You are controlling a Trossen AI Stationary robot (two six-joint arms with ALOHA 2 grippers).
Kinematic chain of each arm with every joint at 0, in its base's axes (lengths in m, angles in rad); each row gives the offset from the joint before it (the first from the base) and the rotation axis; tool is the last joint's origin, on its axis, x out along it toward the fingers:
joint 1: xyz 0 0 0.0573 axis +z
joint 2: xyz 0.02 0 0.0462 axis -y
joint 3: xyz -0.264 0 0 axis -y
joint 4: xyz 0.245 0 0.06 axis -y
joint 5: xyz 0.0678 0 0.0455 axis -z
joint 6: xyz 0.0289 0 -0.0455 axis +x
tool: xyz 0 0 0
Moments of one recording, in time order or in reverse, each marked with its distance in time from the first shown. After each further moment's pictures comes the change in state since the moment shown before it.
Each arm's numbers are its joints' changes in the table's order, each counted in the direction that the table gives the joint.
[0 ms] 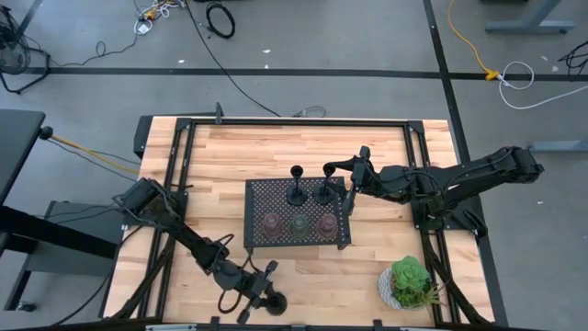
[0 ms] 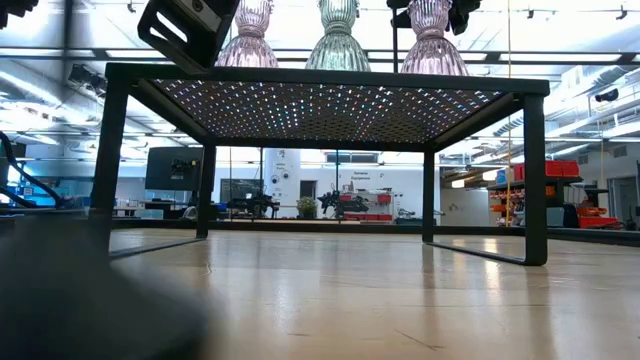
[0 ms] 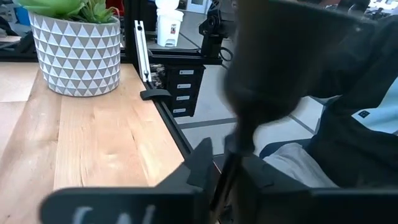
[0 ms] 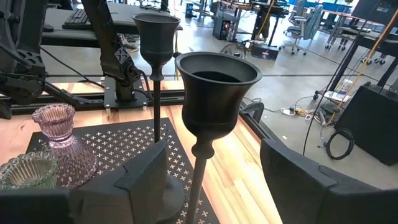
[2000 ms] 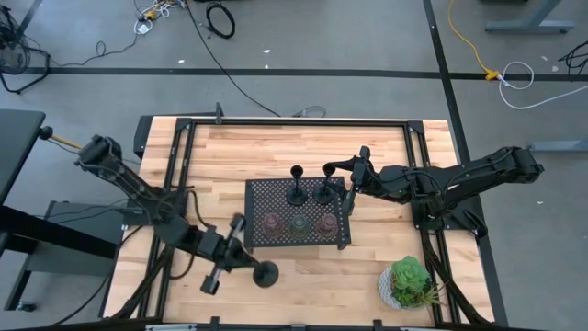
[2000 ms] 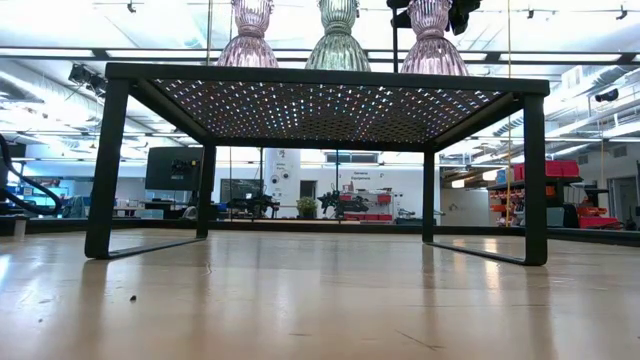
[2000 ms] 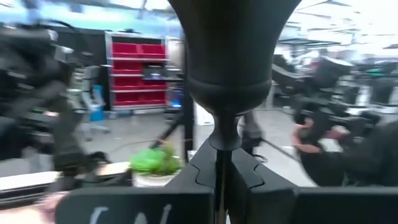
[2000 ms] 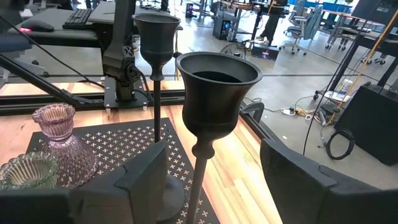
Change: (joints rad) left arm 0.013 0.643 0.000 -0.324 -0.170 0.240; right arm 0.000 0.000 0.000 0.000 0.000 0.000
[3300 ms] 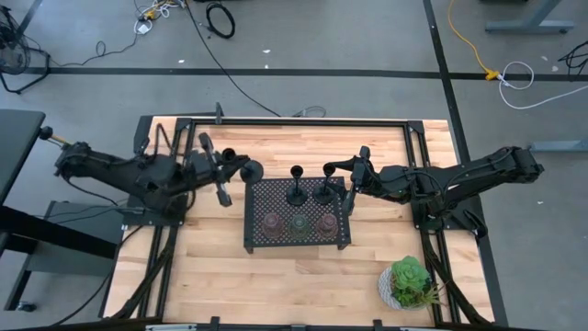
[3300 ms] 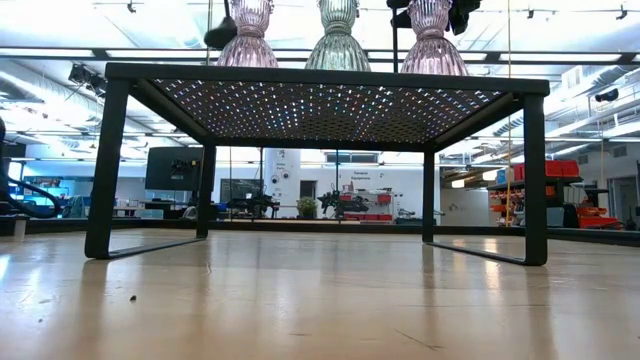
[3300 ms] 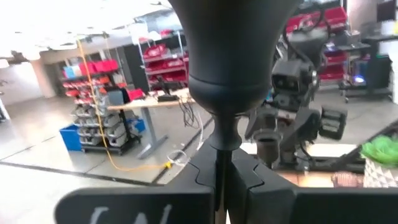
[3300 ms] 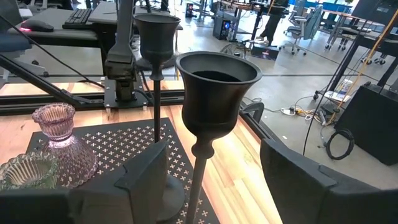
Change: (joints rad) left arm 0.414 0.385 0.000 -0.441 -0.315 0.218; right arm 0.000 0.000 0.000 0.000 0.000 0.000
